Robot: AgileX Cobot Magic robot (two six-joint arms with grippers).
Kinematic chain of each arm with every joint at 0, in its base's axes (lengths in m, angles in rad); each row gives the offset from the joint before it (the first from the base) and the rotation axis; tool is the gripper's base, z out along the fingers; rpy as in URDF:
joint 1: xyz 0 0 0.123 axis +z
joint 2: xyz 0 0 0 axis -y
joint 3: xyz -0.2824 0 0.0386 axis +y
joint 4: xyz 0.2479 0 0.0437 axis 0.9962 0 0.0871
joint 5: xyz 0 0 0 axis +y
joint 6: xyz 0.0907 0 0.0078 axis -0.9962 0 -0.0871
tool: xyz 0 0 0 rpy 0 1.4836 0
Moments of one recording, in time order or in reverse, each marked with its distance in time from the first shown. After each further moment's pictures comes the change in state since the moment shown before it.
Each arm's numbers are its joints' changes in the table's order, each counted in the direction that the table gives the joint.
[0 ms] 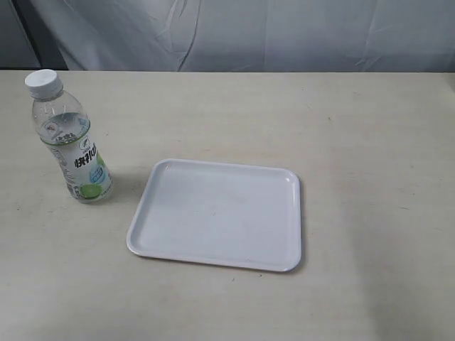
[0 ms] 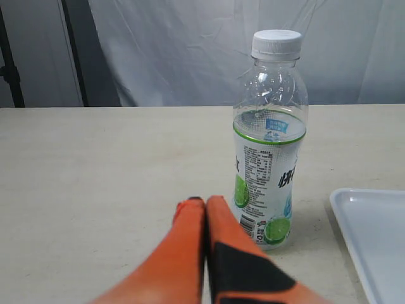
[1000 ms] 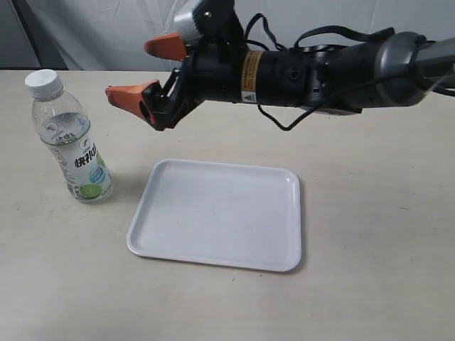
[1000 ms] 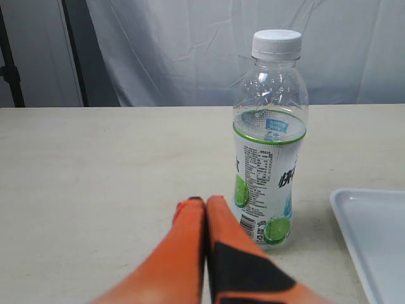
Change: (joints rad) left arm 0.000 0.000 0.000 0.000 0.000 0.000; right arm 0.658 -1.415 -0.873 -0.640 -0.438 0.137
